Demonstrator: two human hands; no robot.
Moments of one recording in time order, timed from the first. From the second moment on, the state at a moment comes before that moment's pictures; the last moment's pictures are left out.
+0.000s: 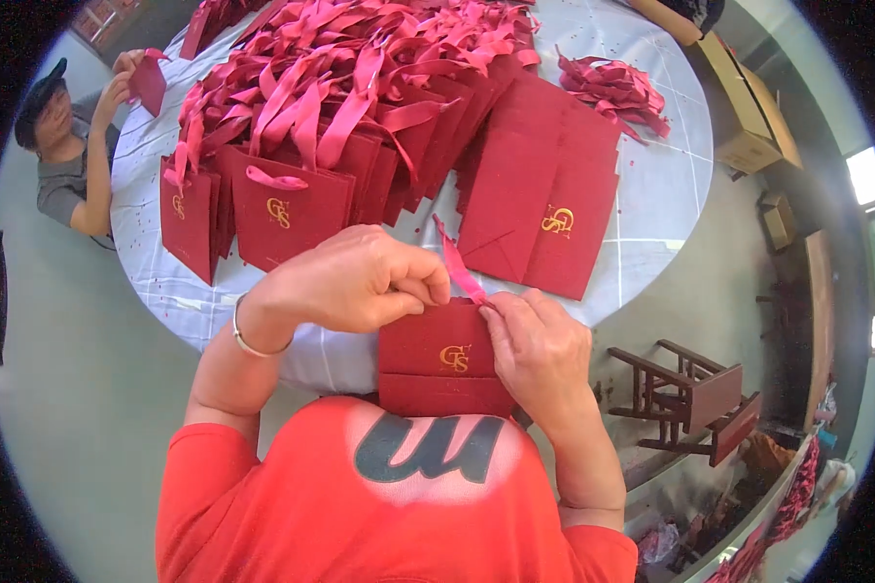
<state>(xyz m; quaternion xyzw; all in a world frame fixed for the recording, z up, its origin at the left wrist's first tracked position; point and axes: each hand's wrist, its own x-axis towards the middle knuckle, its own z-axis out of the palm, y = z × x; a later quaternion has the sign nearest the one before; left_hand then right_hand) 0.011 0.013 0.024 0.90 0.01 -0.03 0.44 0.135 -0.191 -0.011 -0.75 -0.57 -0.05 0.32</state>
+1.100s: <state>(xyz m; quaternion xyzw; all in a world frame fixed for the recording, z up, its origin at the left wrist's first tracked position) 0.024 0.015 0.002 0.71 0.15 -0.28 0.62 0.147 -0.196 -0.030 -0.76 -0.52 0.00 0.39</state>
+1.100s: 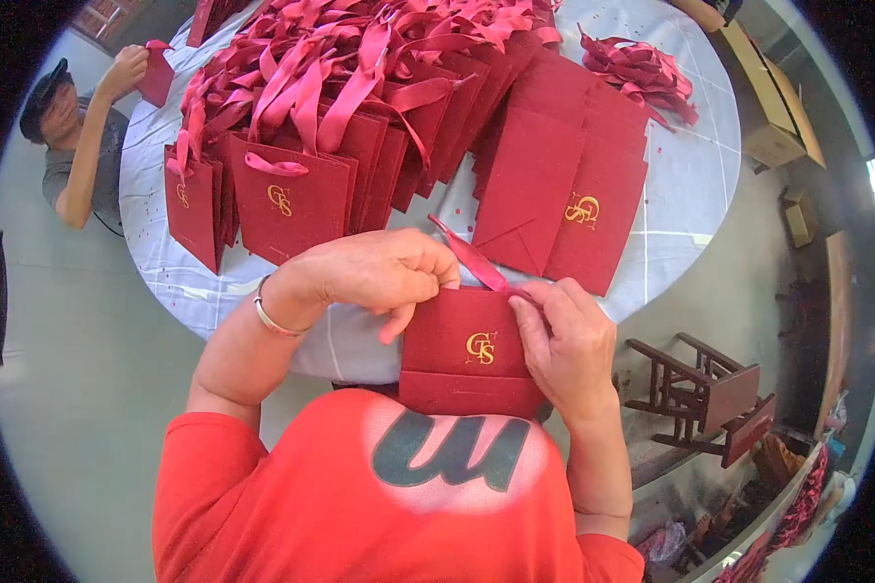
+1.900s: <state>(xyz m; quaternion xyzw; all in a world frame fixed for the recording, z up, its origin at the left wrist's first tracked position) 0.022 0.010 0.000 0.62 0.11 -0.25 0.74 0.144 -0.185 -0.035 -0.68 -0.54 0.08 0.49</state>
